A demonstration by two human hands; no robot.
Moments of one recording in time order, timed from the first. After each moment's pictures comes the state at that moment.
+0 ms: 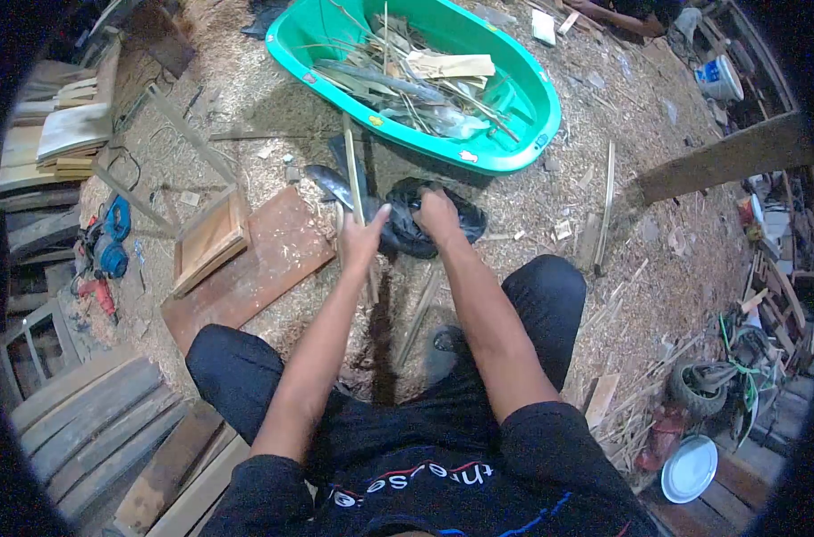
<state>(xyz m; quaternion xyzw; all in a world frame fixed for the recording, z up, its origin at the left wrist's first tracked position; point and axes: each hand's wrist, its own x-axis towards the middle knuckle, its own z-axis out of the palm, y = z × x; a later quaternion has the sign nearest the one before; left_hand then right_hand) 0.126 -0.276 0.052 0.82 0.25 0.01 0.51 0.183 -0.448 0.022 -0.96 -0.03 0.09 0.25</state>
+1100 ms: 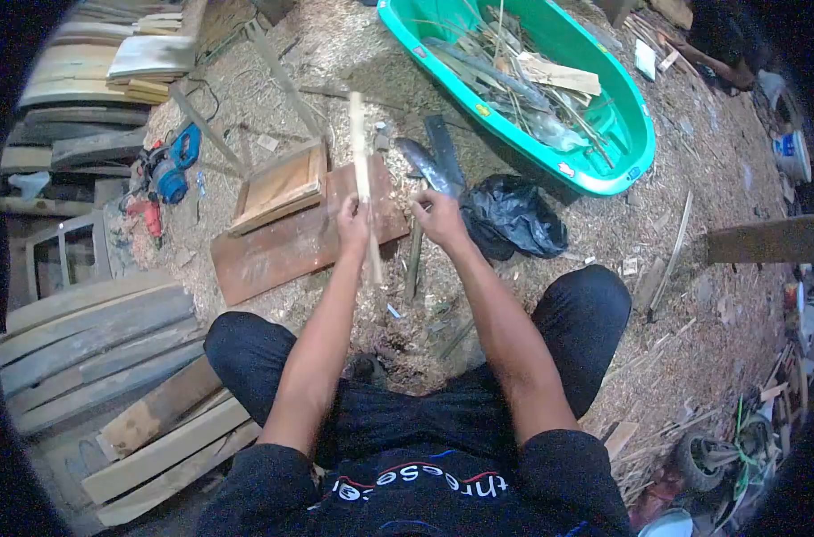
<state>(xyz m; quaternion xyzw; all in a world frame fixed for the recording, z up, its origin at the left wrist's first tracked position) 0.092 -0.128 0.026 0.65 0.28 0.11 0.70 0.149 -0.312 0.027 -0.82 -0.14 0.08 0.55</state>
